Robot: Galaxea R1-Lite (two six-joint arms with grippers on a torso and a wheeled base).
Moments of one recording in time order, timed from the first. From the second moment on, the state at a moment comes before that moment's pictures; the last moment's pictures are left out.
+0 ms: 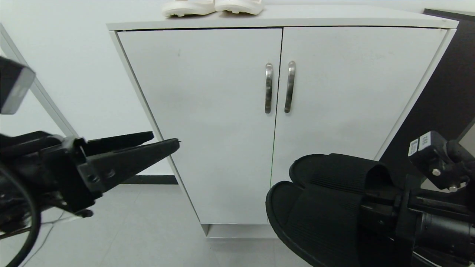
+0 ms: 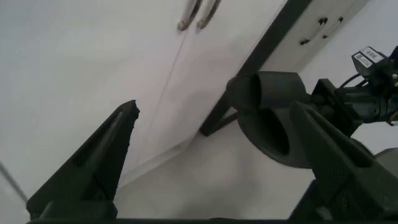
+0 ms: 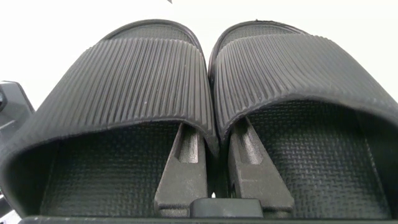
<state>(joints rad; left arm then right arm) -0.50 1.09 -0.69 -0.40 -0.30 -0.22 0.80 1.23 -0.60 -0.41 0.05 -0.08</state>
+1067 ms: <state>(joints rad) -0.78 1.66 -1.26 -0.44 -0.40 -0.22 0.80 1.24 -0.58 -0.41 0.05 -0.08</state>
